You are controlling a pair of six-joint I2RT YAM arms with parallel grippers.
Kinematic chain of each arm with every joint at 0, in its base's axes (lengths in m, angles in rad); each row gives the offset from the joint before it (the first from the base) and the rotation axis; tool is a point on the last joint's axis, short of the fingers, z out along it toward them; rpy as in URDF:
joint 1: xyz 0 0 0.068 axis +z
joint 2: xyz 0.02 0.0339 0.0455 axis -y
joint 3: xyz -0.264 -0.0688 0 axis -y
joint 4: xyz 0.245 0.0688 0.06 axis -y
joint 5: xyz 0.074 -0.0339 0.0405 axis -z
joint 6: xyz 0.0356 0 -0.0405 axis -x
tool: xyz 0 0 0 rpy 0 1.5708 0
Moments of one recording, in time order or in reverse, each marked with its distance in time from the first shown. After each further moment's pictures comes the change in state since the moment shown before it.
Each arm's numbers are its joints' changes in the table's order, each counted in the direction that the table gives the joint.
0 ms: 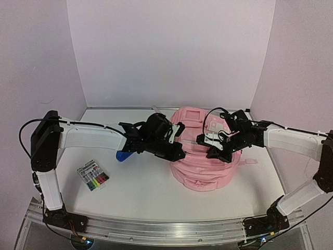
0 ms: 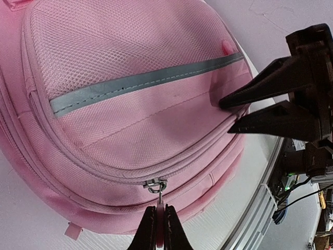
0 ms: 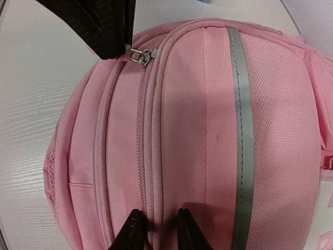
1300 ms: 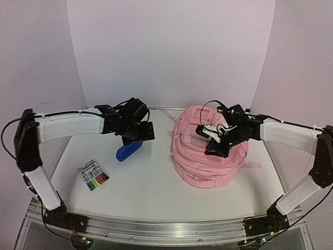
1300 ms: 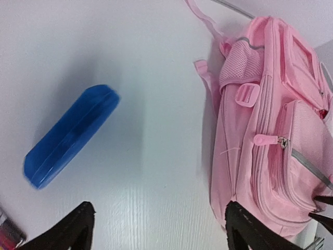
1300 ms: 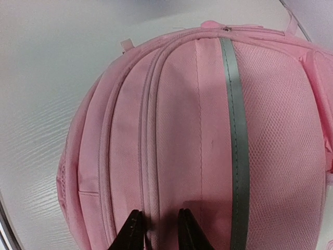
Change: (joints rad) left arm 0.158 0.212 -0.031 -0.399 -0.464 0.388; right arm -0.008 -0.071 0.103 -0.048 0.000 -0.228
